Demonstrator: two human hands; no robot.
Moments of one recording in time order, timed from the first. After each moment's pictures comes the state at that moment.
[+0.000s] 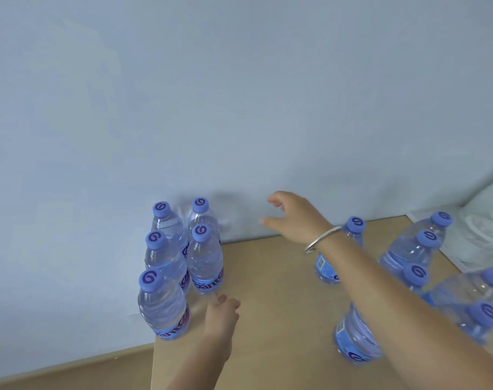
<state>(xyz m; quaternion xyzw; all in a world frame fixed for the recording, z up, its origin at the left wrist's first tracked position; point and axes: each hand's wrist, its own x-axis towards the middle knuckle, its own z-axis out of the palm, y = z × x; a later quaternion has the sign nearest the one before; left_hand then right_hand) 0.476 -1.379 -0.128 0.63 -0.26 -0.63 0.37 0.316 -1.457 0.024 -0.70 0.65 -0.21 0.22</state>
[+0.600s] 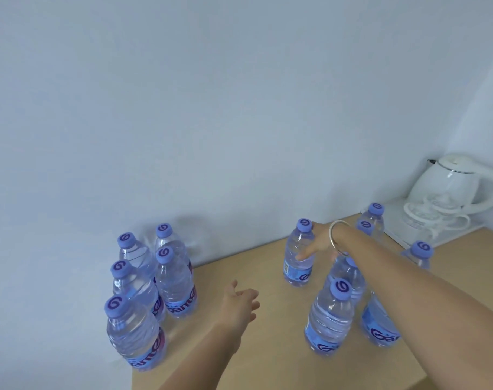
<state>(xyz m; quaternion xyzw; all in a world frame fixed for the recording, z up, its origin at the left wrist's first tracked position) 0.408 -1.367 -0.064 0.57 -0.42 -0.64 0.31 0.175 -1.430 -0.005 -0.50 0.78 -0.02 0.38</state>
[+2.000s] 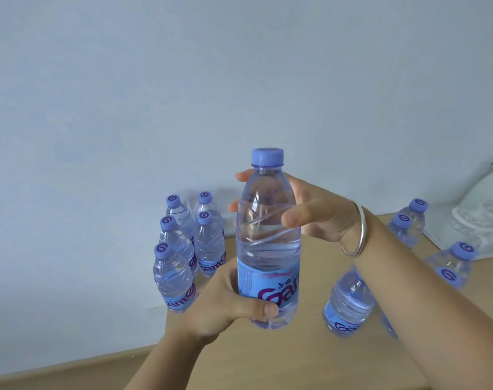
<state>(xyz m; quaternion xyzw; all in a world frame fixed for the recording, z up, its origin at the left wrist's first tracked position) 0.483 -1.294 0.016 0.22 -0.59 -0.71 0.33 0.306 -1.347 0.110 -0.66 0.18 -0.28 0.68</state>
